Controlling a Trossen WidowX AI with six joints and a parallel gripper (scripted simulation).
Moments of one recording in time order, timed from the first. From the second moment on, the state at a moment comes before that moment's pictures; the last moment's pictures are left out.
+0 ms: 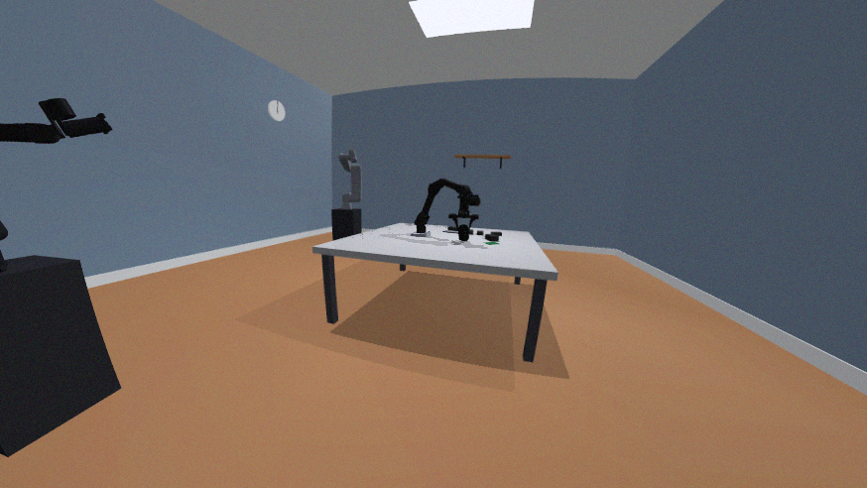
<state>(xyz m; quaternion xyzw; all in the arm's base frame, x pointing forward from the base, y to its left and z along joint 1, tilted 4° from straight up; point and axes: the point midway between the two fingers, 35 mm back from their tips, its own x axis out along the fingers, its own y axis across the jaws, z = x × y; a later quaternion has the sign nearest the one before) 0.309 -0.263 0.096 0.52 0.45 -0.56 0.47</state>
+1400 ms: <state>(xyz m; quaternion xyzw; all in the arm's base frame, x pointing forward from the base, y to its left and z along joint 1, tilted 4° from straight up) 0.305 -0.284 0.069 0.52 0.45 -0.56 0.47</state>
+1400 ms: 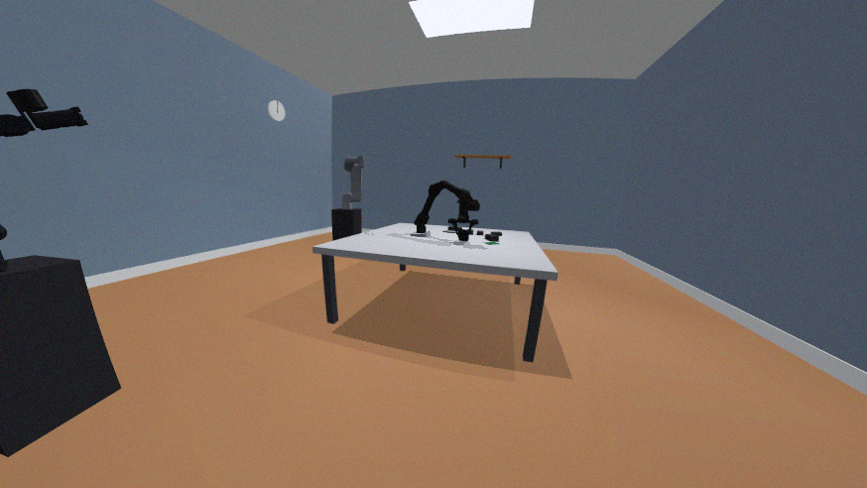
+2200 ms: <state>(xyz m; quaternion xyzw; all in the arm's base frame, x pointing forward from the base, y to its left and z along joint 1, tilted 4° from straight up) 0.303 -0.290 0.048 0.51 0.45 -0.56 0.46</state>
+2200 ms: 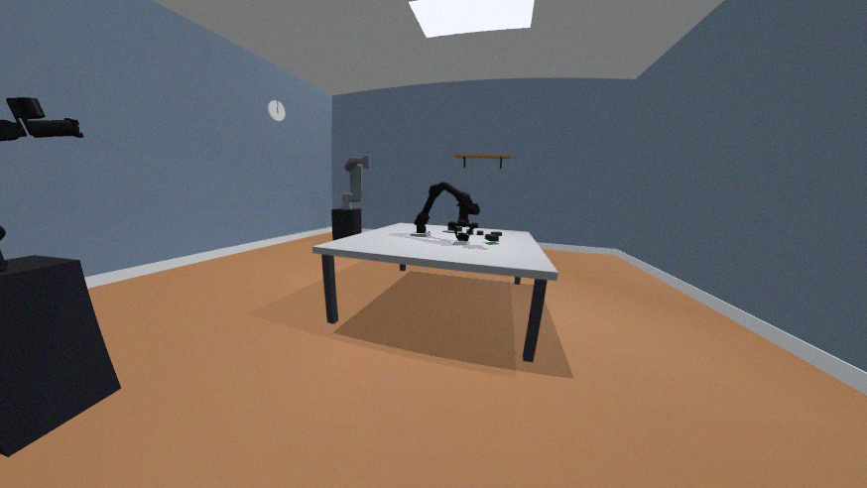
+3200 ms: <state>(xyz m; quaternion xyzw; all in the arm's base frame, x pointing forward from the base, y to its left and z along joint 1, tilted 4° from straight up) 0.301 -0.295 0.026 0.51 0.46 -0.56 0.46</state>
